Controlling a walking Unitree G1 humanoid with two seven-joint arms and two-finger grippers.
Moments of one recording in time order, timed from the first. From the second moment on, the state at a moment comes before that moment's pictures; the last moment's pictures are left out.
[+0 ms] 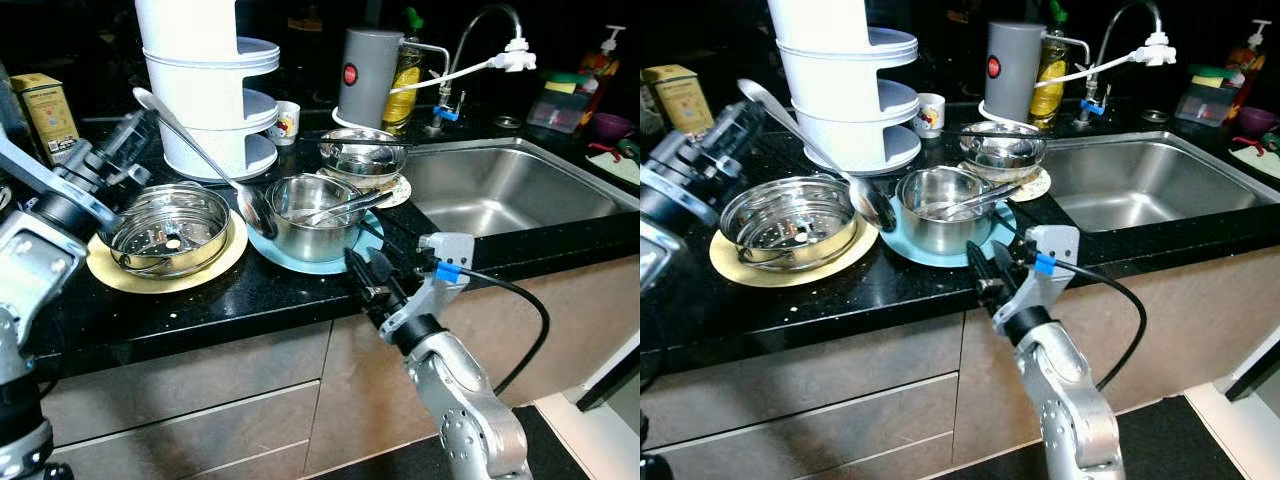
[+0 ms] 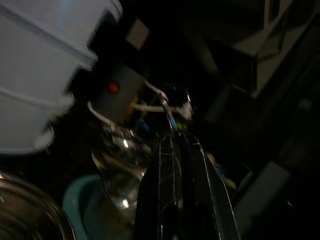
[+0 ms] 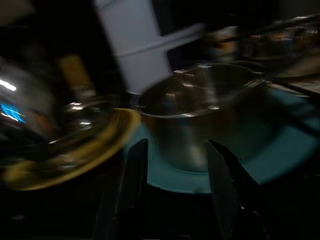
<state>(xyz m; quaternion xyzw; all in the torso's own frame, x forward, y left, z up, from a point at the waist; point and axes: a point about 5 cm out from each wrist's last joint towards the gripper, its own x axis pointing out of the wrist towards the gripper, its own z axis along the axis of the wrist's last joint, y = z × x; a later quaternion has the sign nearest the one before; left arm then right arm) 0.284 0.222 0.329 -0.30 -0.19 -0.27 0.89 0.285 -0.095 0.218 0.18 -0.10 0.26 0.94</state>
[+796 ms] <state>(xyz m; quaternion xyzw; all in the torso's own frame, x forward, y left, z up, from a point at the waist) 0.251 0.187 0.315 -0.16 -0.10 -0.51 0.84 0.250 -0.079 0.242 0.20 -0.08 0.49 0.85</state>
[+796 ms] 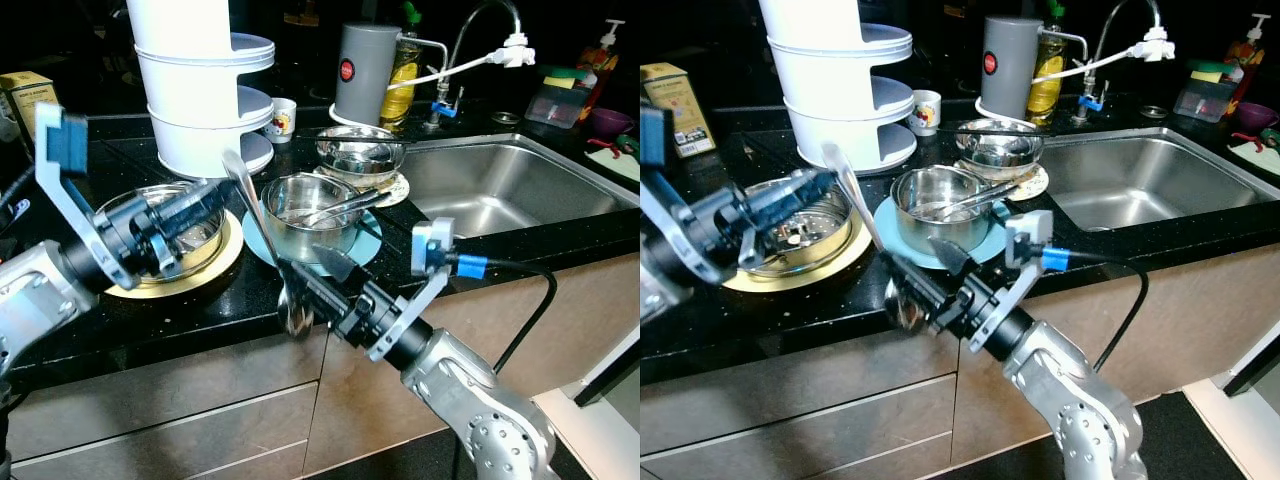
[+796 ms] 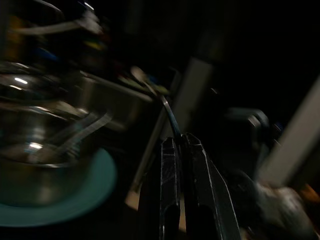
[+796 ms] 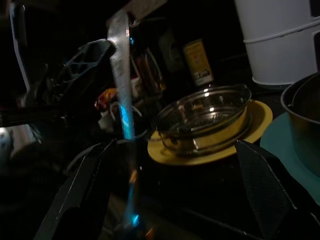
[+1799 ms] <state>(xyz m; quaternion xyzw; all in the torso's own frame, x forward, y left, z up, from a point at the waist) 0.242 0.185 0.301 -0.12 -0.06 -0.59 0.80 0.246 -0.085 0.234 0.16 -0.04 0.53 0.83</state>
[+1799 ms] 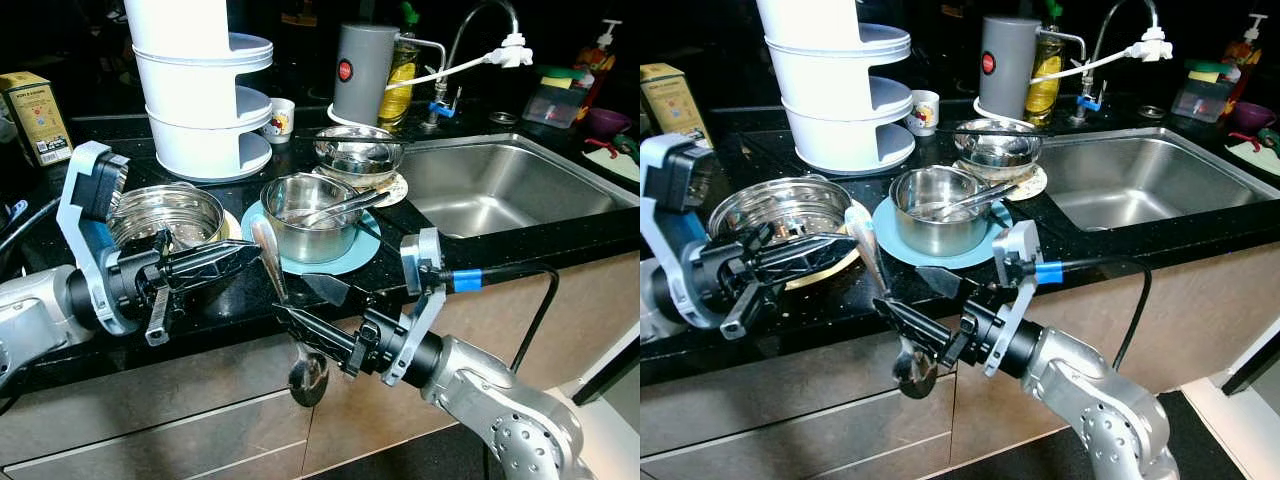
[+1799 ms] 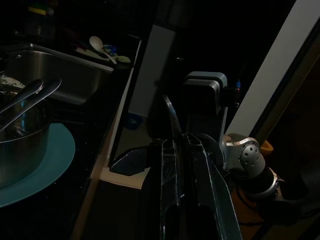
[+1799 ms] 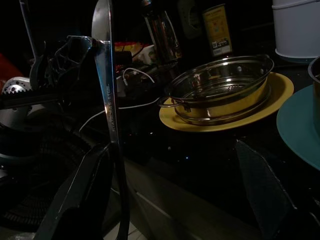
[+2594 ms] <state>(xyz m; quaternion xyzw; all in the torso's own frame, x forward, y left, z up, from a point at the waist) 0.240 0.185 0.302 -0.13 -0.06 -0.60 0.79 0.243 -0.080 0.225 0.16 -0.01 0.54 0.83</state>
